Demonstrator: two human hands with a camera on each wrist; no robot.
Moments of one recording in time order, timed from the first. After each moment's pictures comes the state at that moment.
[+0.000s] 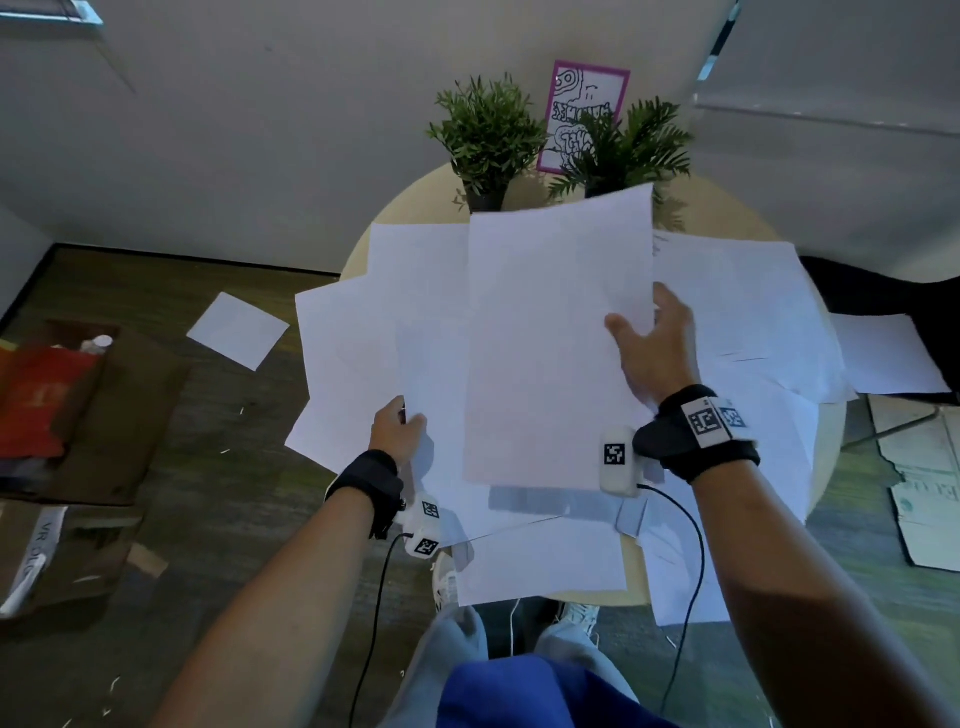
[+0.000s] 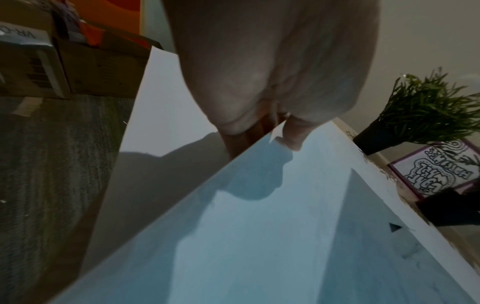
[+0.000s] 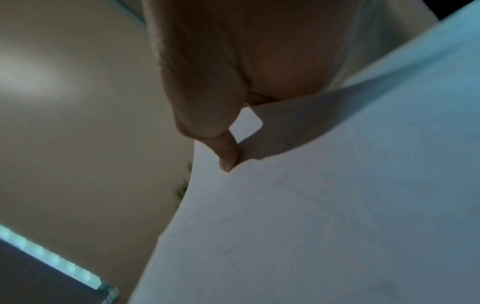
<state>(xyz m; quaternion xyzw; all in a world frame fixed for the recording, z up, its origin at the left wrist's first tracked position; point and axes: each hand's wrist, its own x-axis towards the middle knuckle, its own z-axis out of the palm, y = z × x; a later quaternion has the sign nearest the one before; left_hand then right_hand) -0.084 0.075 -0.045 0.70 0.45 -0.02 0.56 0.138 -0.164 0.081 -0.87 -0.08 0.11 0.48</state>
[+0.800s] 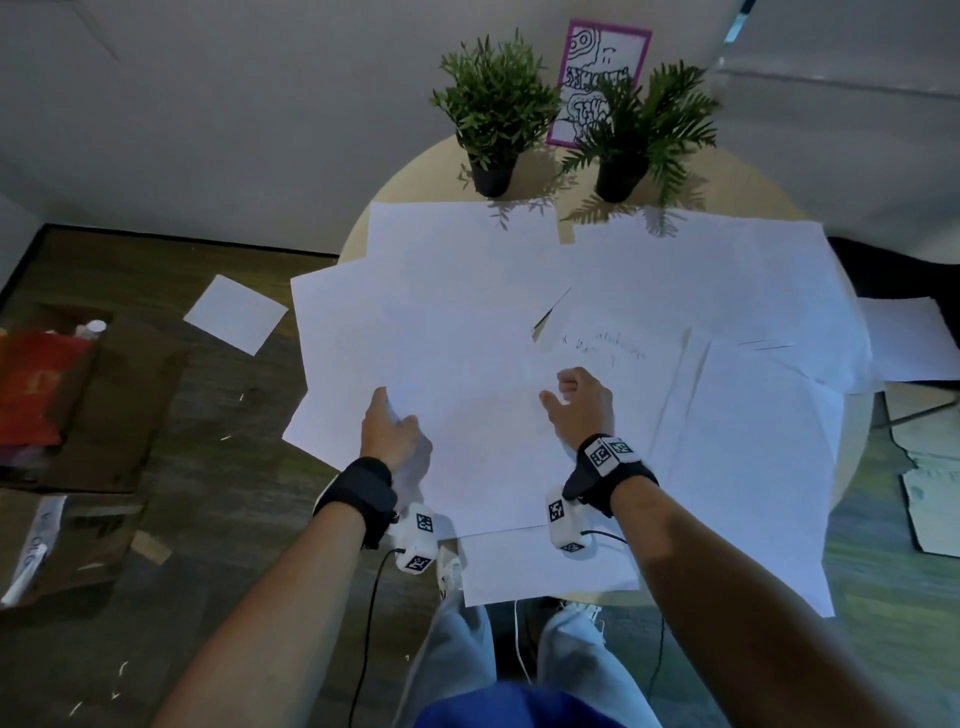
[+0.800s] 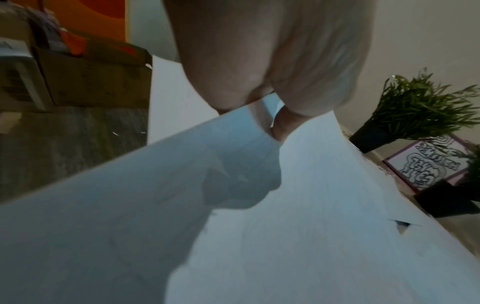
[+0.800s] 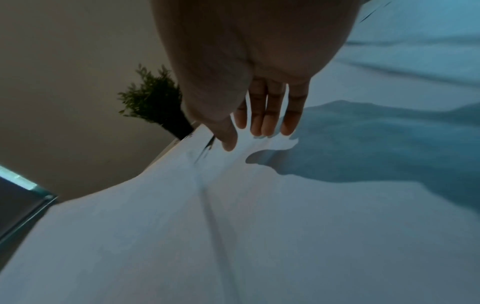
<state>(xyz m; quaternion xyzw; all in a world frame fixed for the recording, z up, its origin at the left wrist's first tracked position) -0.093 0.083 -0.058 0.71 0.49 -0.04 0.51 0.074 -0.131 -0.055 -0.91 -0.06 0.23 0.34</state>
